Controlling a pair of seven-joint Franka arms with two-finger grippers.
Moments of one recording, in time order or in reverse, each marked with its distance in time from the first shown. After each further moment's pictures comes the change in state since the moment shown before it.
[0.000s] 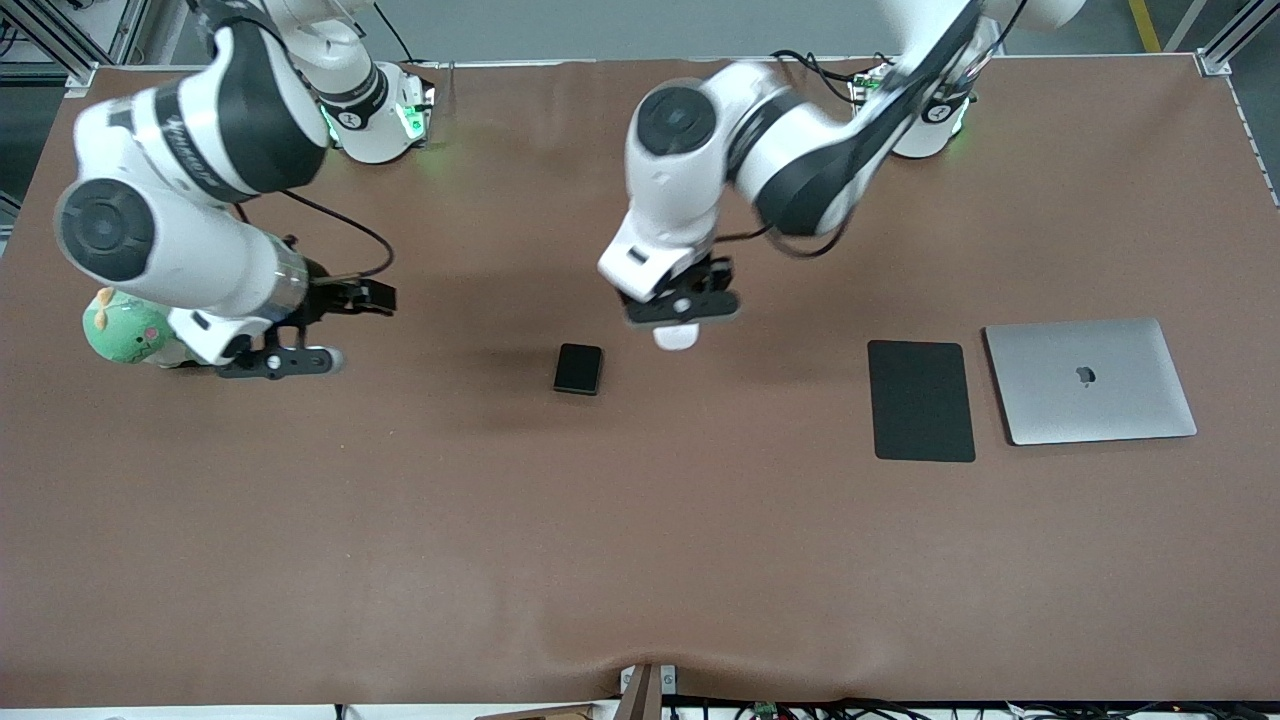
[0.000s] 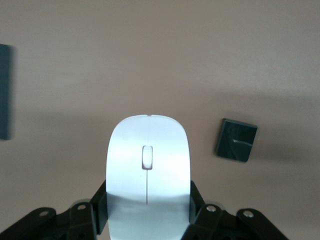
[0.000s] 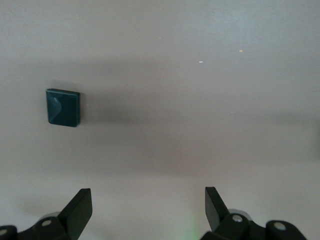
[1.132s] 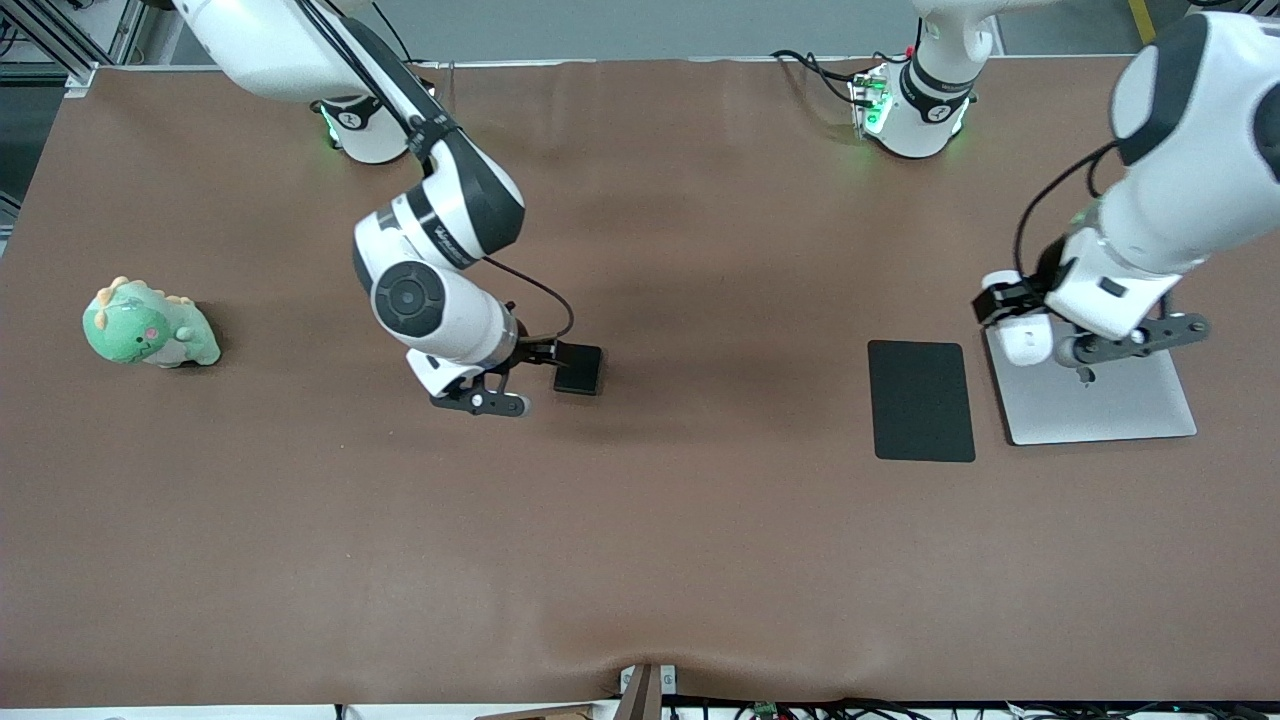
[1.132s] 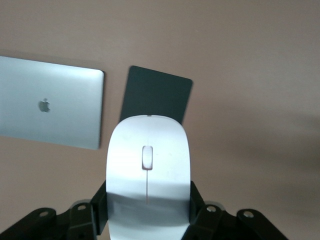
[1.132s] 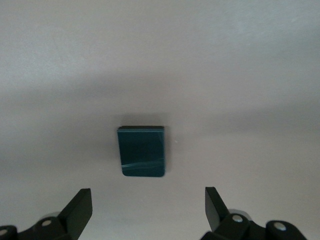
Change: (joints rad) left arm 0.538 -0.308 0.134 -0.257 -0.138 -0.104 0.592; right arm 0.091 0.303 0.185 -0.005 -0.002 0.434 0.378
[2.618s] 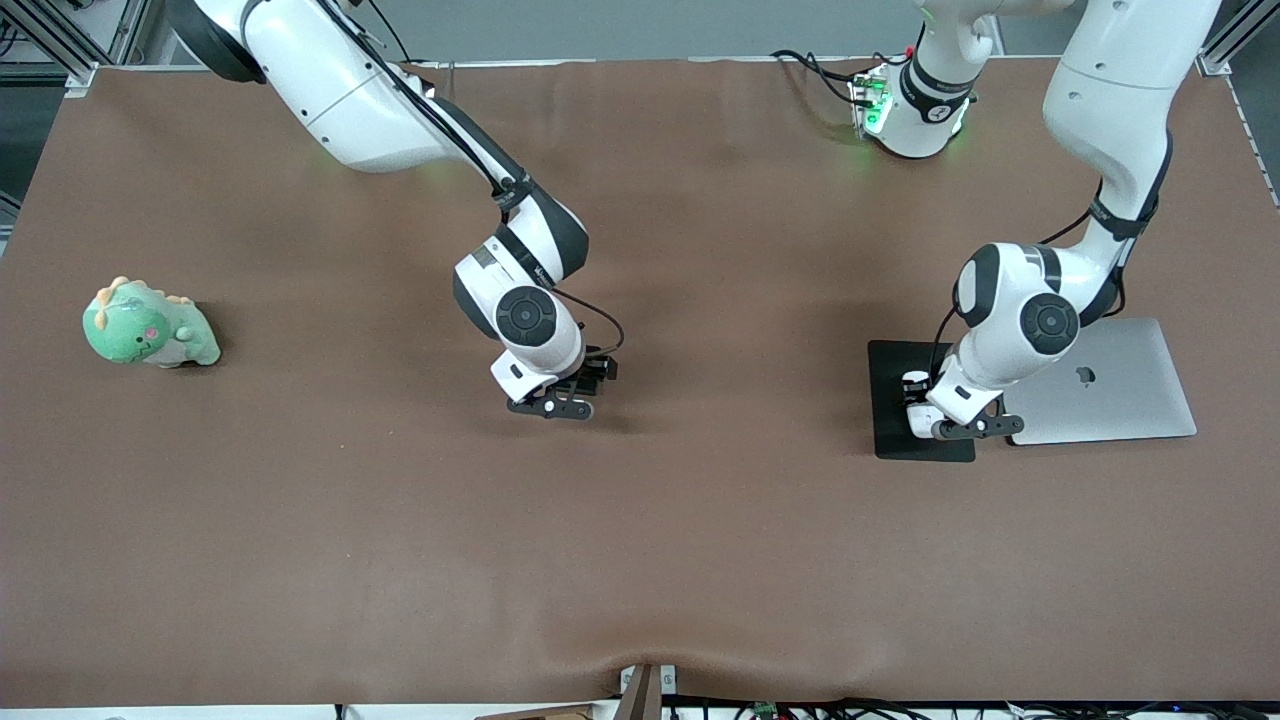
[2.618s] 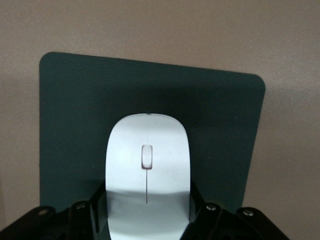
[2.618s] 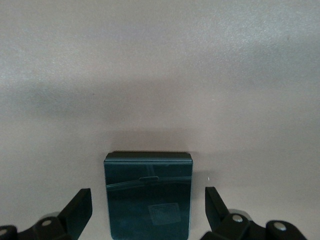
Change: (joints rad) left arm -0.133 0.397 0.167 -0.453 -0.017 0.929 0.164; right arm 0.095 0.202 -0.002 -0.004 -0.189 0.198 0.146
